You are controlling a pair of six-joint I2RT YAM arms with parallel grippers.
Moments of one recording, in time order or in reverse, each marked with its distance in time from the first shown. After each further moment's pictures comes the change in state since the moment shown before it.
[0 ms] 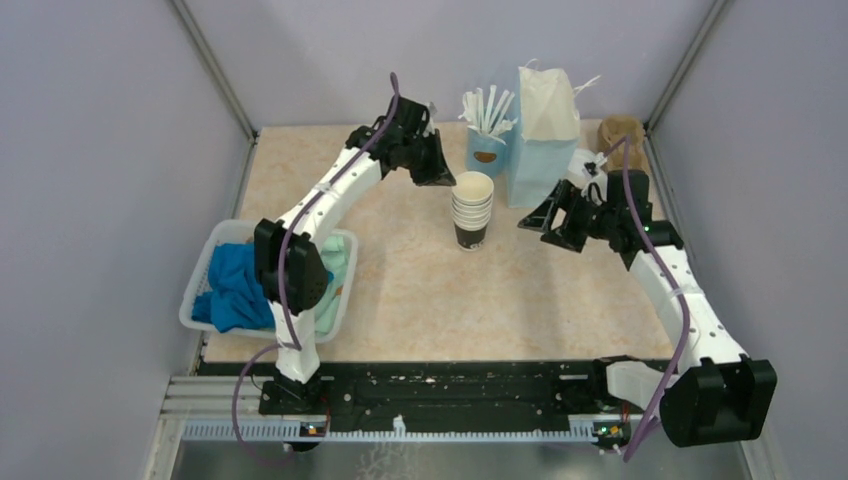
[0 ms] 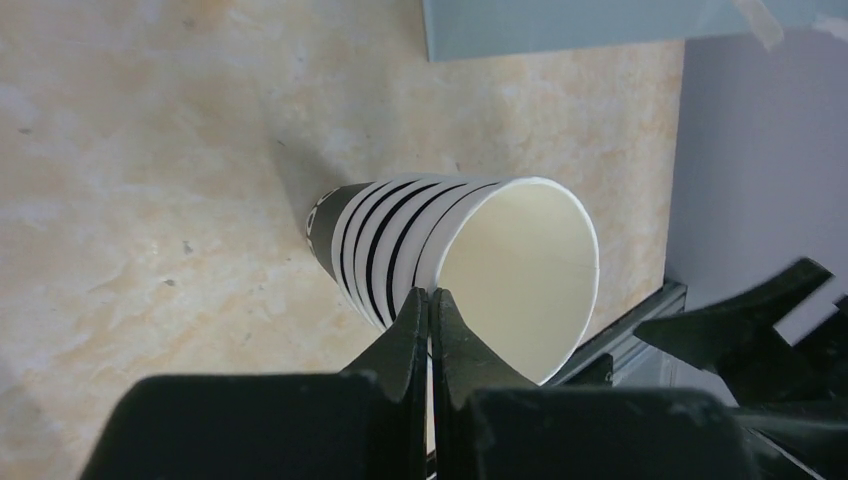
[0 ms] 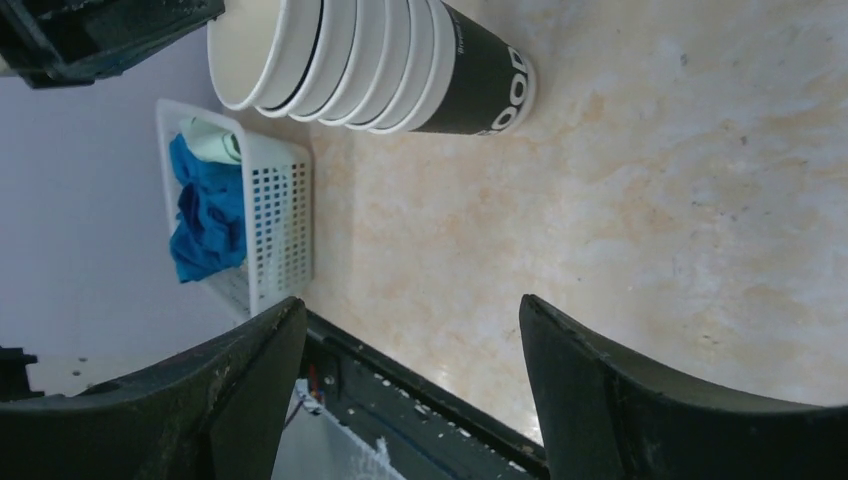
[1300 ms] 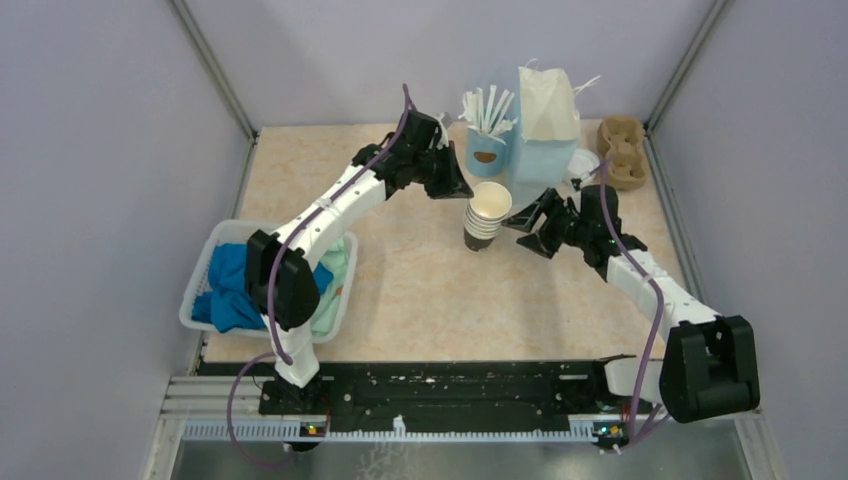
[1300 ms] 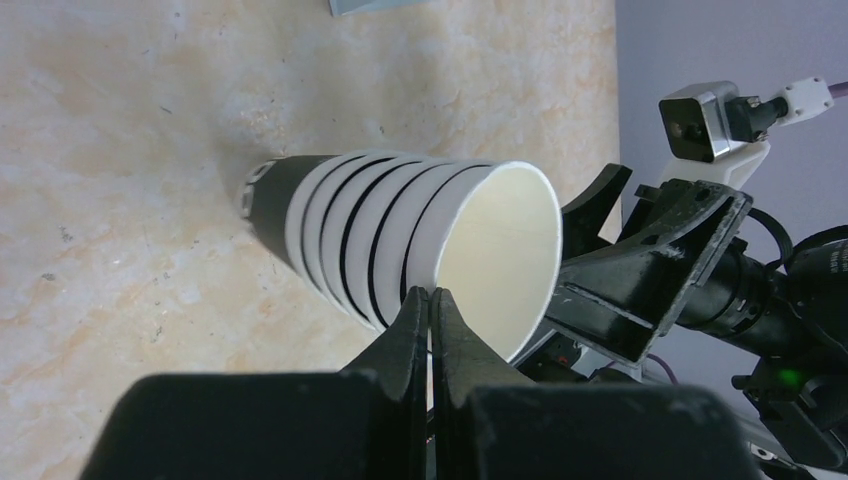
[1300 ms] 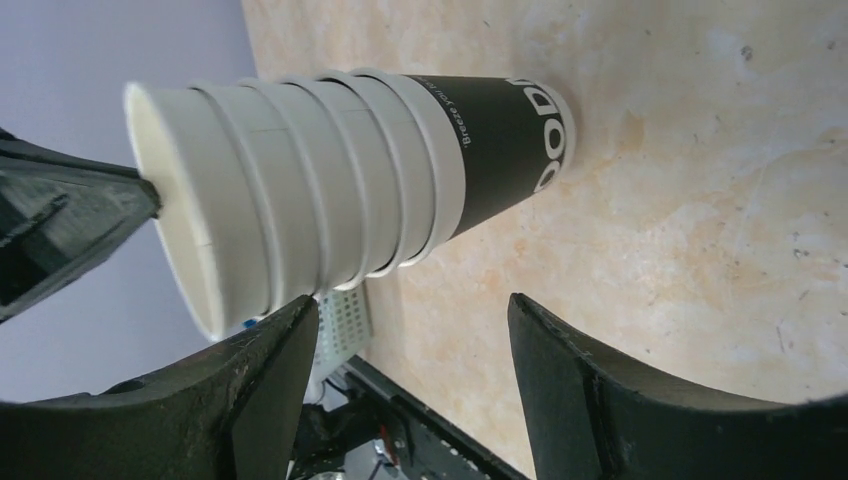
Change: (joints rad) left arm -0.120 -0.132 -0.187 0.153 0.027 -0.066; right arm 0.080 0.125 -0.266 0.533 0.018 0.411
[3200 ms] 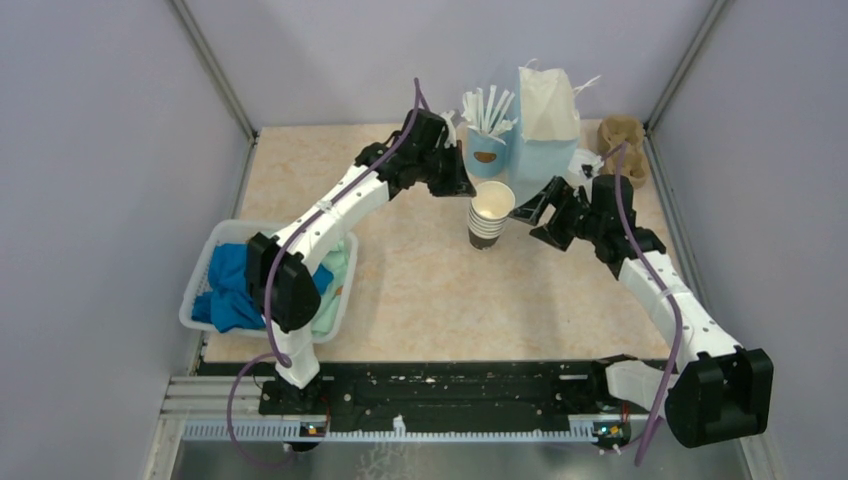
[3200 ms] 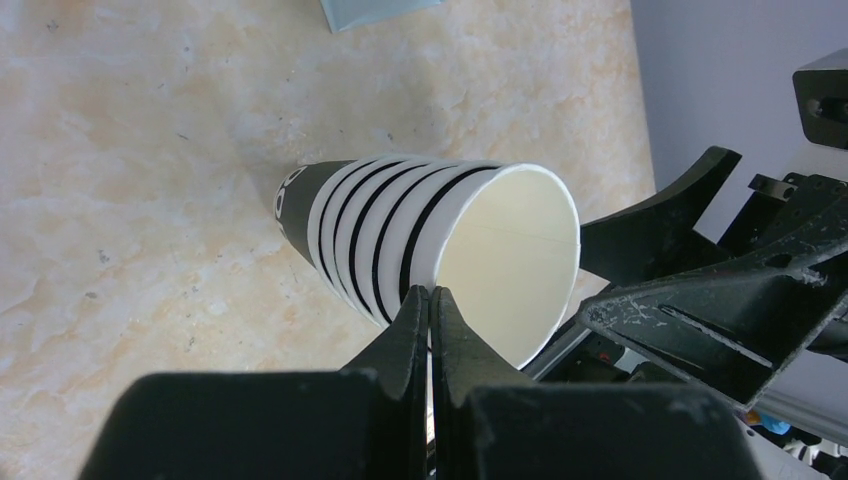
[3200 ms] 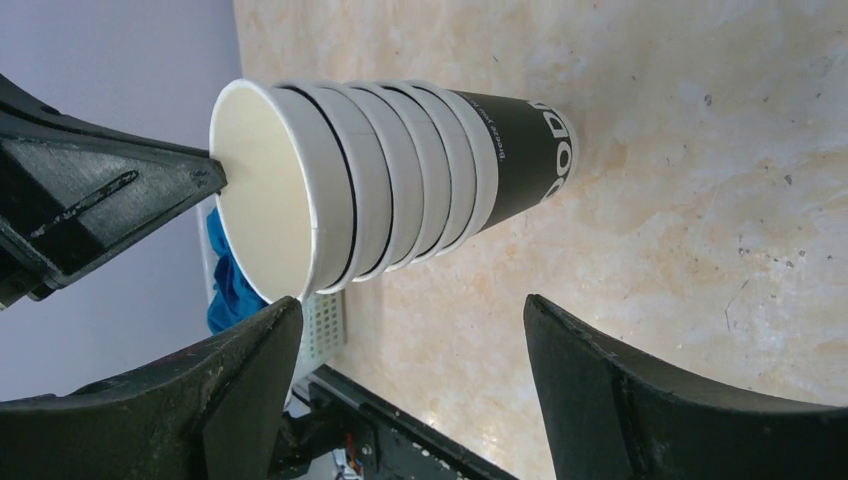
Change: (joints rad) left arm -0.038 -0.003 0.044 -0.033 -0.065 0.103; right arm 0.014 -0.113 0.126 -0.234 0.101 -0.145
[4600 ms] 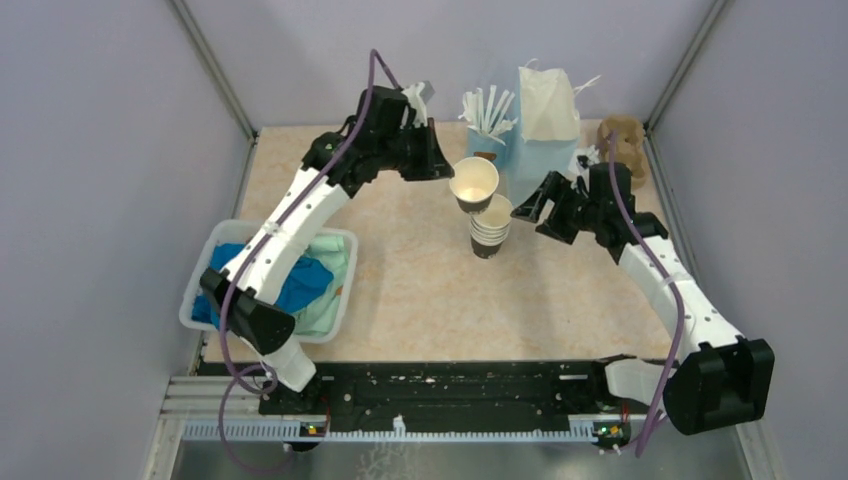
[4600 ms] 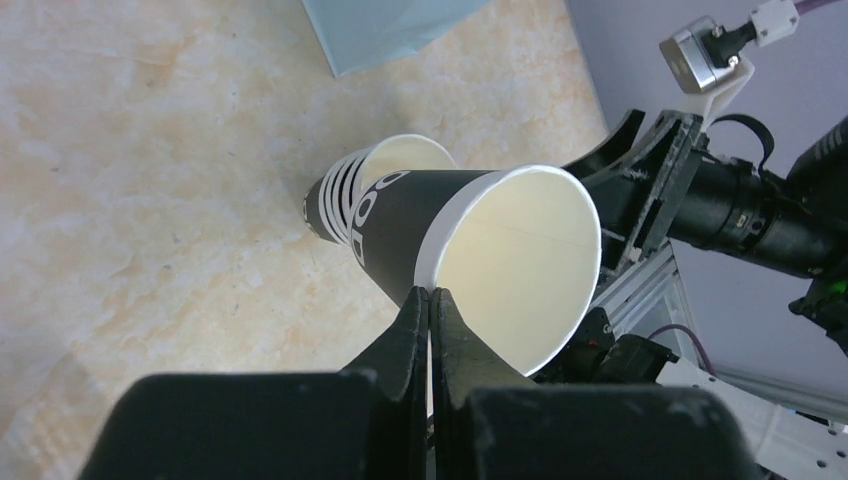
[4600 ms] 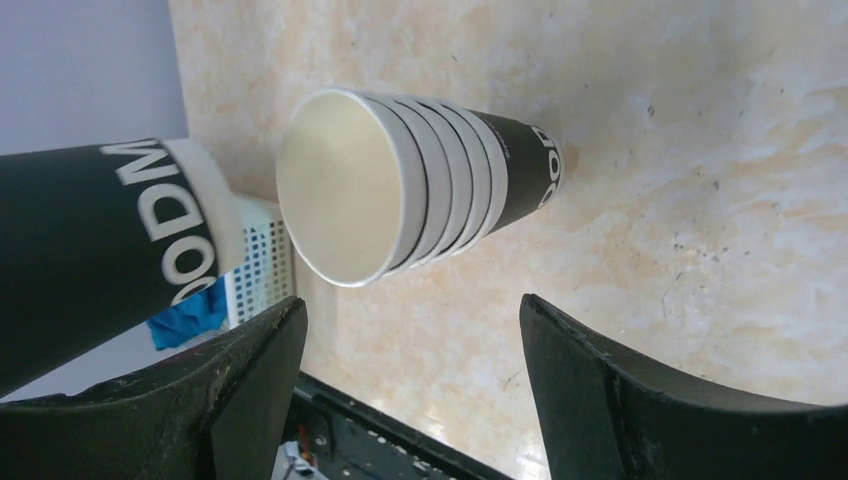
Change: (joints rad) left arm 0.036 -0.150 0.102 -0.153 -0.008 0.067; right arm -0.001 0.051 0.087 -0.130 0.035 -0.100
